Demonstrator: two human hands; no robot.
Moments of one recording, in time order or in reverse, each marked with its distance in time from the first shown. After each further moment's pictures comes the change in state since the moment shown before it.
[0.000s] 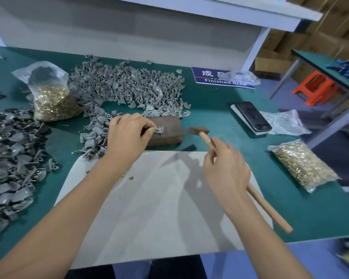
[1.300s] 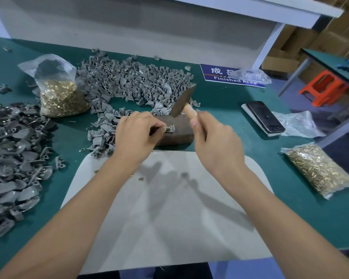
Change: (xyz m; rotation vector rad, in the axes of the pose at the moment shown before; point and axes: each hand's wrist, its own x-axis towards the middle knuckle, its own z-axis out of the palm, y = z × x) left_hand 0.000 -0.004 -0.001 -0.081 0.046 0.068; right_hand 0.031 -0.053 -0.011 0.102 -0.097 -0.311
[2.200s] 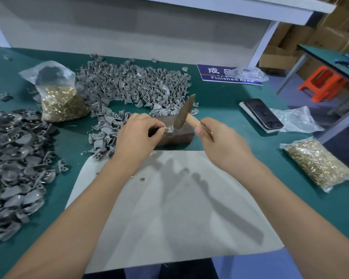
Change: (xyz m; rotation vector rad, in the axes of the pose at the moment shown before) left_hand -0.001 -0.003 0.005 -0.096 -0.022 -0.048; right_hand 0.004 0.022 -0.011 -0.012 -0.180 0.042
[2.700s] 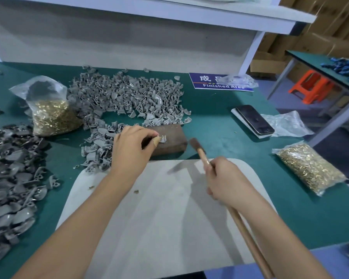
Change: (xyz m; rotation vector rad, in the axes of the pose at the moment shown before) left_hand -0.004 0.001 0.010 -0.047 0.072 -0.014; right_hand -0.040 0.023 0.011 0.161 -0.170 0.310
